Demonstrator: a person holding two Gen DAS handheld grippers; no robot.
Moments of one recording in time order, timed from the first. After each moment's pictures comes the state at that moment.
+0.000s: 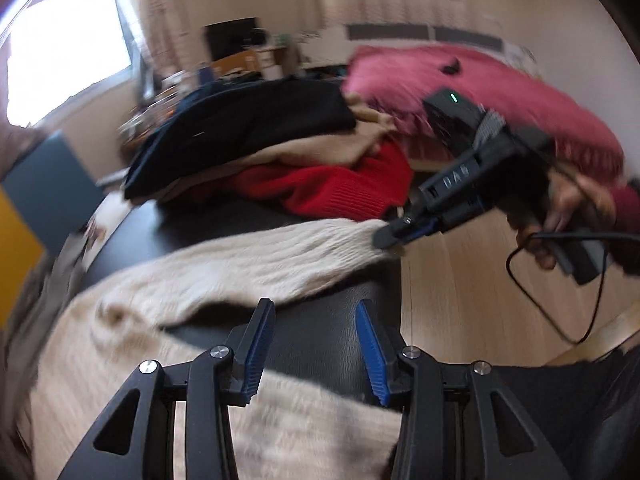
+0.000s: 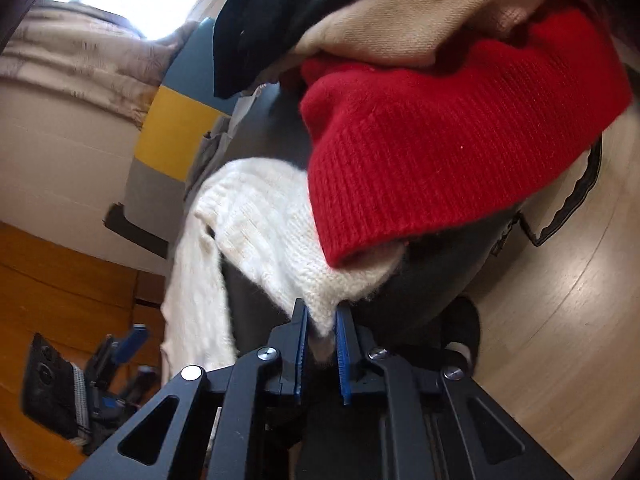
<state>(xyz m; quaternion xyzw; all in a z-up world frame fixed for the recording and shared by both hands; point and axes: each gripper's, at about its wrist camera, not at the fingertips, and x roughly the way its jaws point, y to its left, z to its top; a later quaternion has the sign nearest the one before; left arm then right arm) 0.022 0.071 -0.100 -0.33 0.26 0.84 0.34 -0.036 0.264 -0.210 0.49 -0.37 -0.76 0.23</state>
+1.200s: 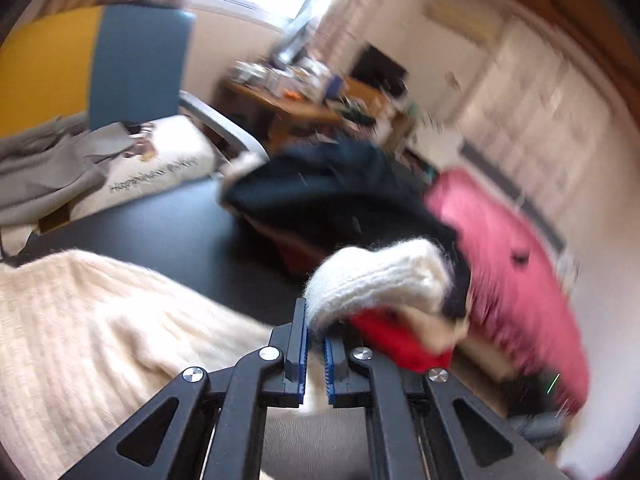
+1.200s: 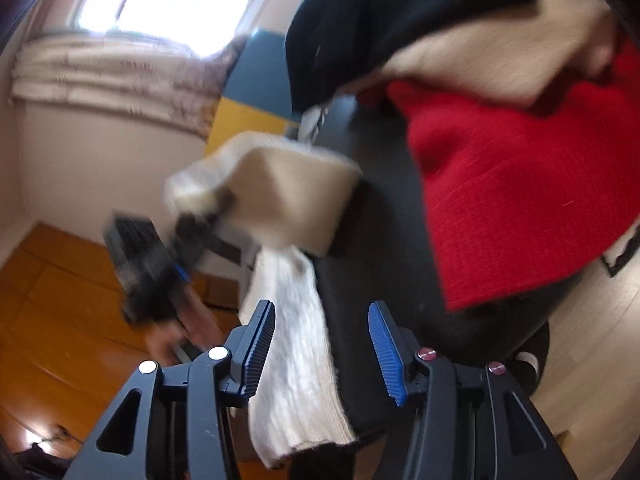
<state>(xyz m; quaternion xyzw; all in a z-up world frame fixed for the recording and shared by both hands) -0.174 -0.069 -0.019 -0.37 -0.16 0.89 0.21 -0.050 0.228 -0.171 0.46 -0.39 -0.73 0.32</state>
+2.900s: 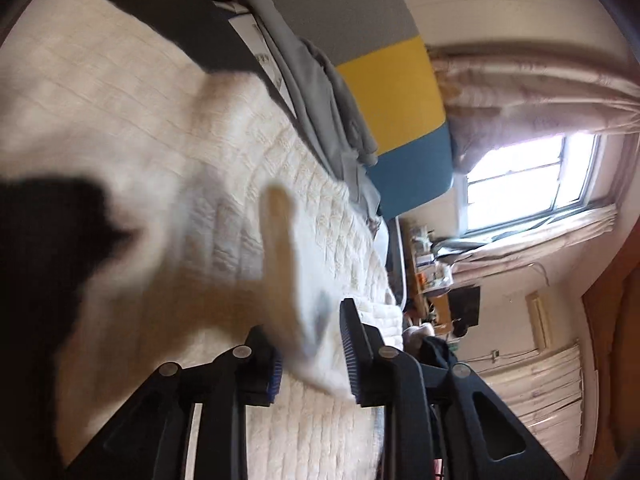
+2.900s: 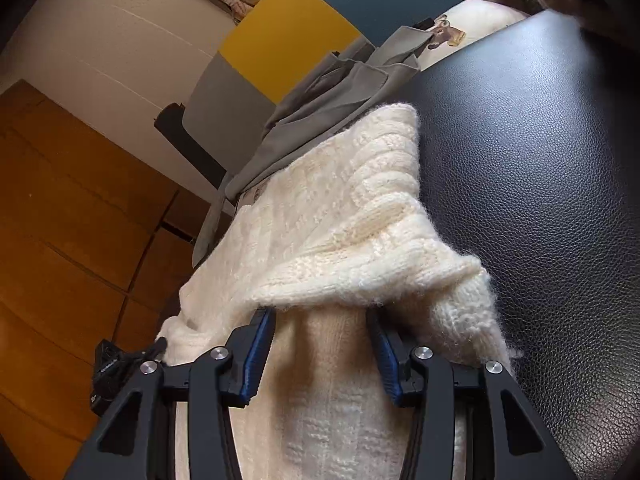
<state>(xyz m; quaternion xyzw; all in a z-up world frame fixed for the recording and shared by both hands) 0.049 -0.462 -0.214 -0.23 -0.58 0.78 -0.04 -0.190 -0.076 -0.207 0.46 -0.21 -0.76 0.41</state>
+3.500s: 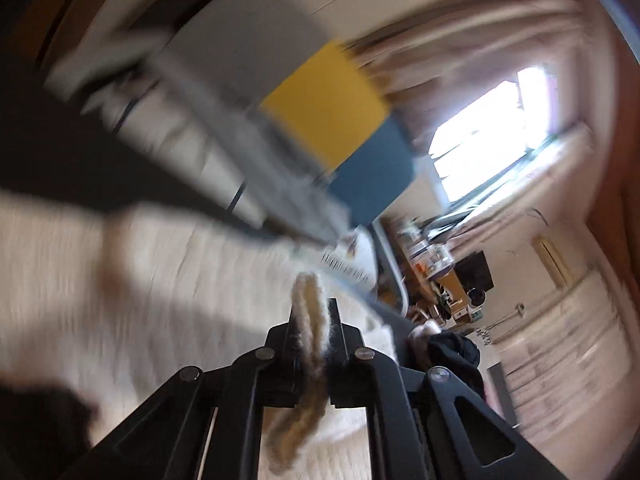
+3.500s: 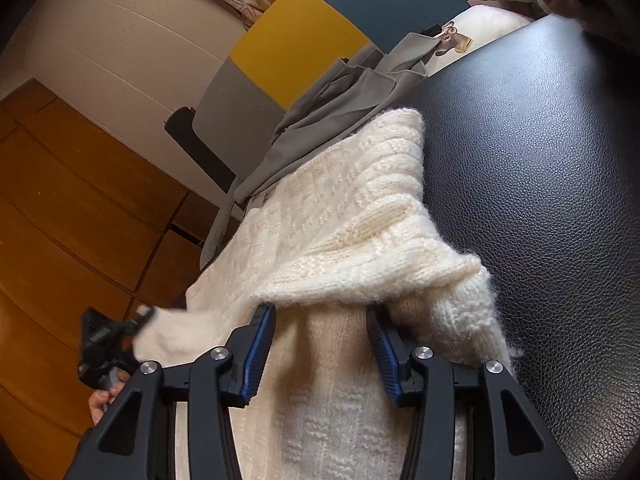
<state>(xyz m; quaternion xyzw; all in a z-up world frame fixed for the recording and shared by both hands) 0.001 -0.465 -0.120 -0.21 -0.42 0.88 -0.01 -0.186 -0.070 -0.208 0.45 -0.22 -0.76 0.42</state>
